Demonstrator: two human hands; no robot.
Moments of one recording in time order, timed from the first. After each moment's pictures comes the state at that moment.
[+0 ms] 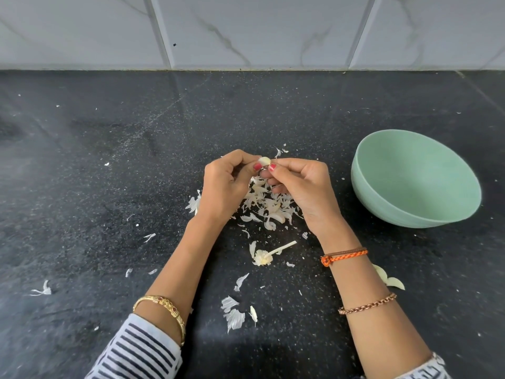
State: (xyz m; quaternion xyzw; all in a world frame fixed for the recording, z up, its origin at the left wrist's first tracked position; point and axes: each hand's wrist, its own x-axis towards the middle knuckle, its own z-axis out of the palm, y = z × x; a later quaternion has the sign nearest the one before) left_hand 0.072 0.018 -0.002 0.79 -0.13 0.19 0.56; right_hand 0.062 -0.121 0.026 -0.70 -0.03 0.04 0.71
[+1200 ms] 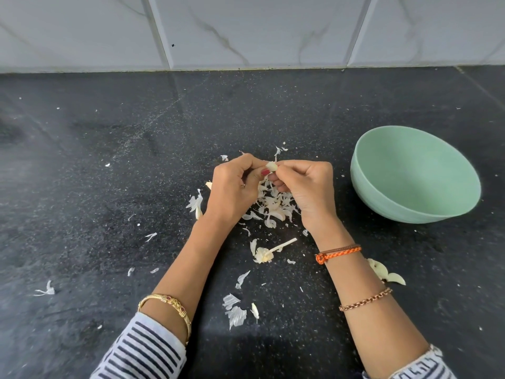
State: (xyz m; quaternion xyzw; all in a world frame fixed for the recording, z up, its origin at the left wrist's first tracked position) left_hand 0.067 0.010 -0.003 0.82 -0.14 0.22 0.51; right_hand 0.058 -0.117 0.026 -0.71 0.02 -0.05 0.70
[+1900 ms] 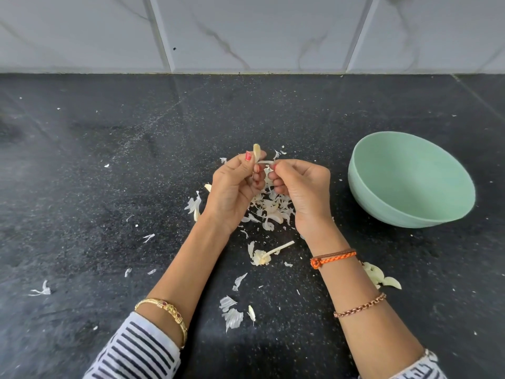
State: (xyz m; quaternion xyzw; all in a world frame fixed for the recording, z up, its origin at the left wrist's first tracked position) left_hand 0.067 -0.001 0.012 0.44 0.05 -0.05 0.89; right_hand 0.058 -0.109 0.030 -0.66 0.07 -0.04 0.75
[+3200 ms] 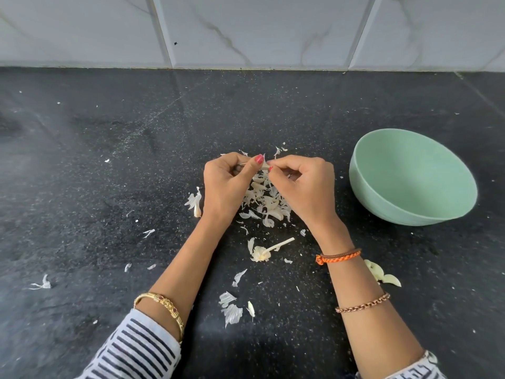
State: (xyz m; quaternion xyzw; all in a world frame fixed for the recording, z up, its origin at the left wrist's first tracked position) left_hand 0.063 0.006 0.005 0.73 0.02 0.15 0.67; right_hand 0.066 -0.122 0.014 -0.85 -0.12 -0.20 0.48
